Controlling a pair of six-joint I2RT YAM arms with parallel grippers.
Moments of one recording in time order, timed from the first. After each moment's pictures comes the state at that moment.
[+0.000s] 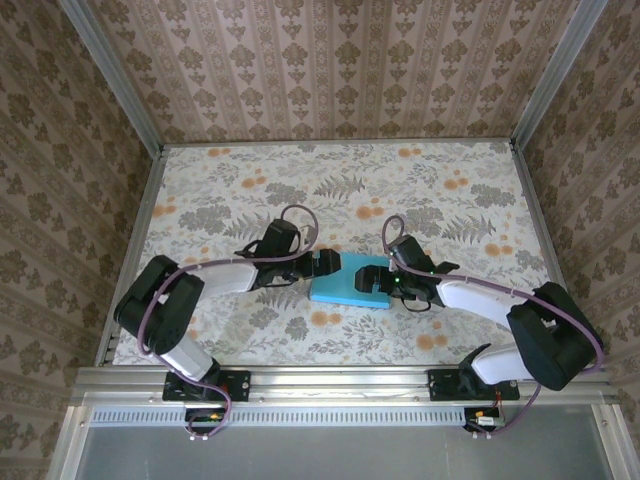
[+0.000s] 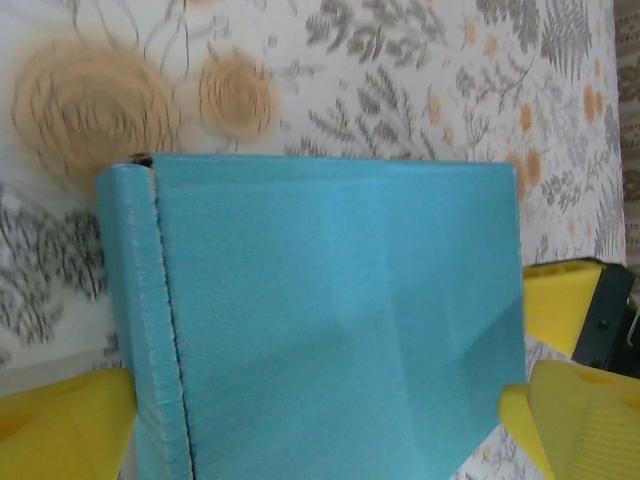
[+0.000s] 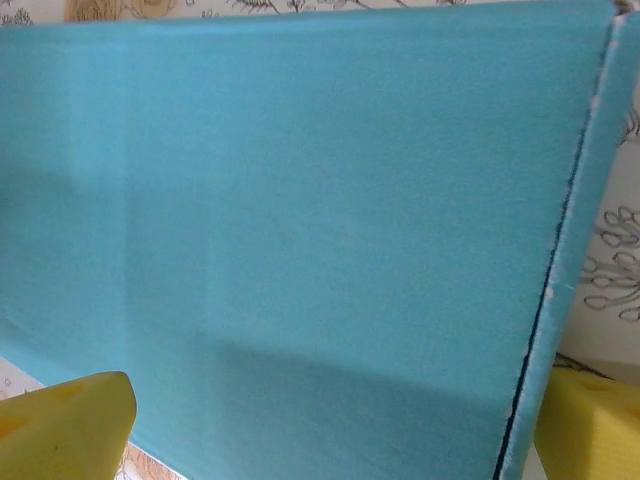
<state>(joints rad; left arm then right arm) -0.66 1.61 0.73 0.10 0.46 -0.71 0.55 1.37 0.60 -0.19 -0.18 0.68</state>
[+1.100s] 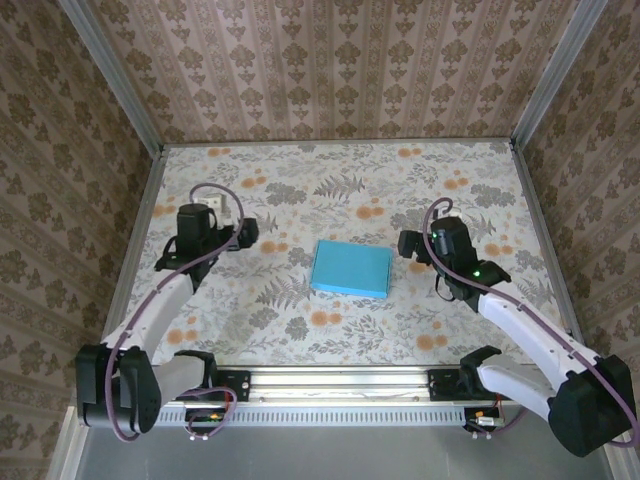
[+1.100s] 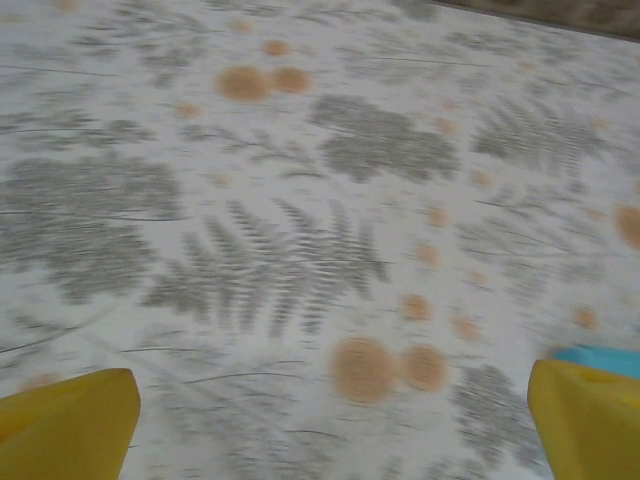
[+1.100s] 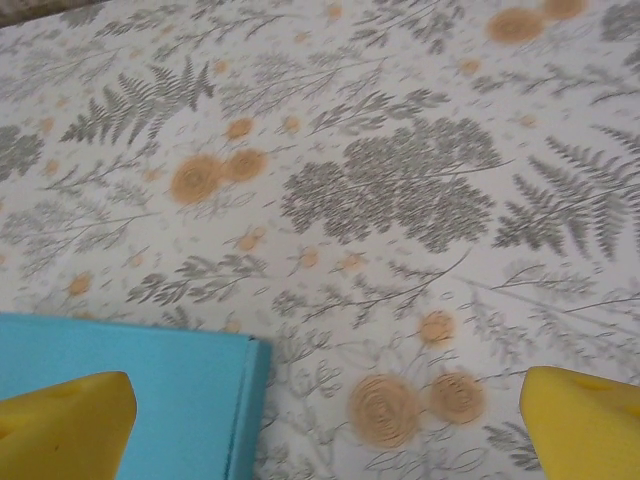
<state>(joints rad) -0.15 1.12 0.68 -0.18 0.09 -0.20 0.35 1.00 0.66 -0.34 0.26 0.42</state>
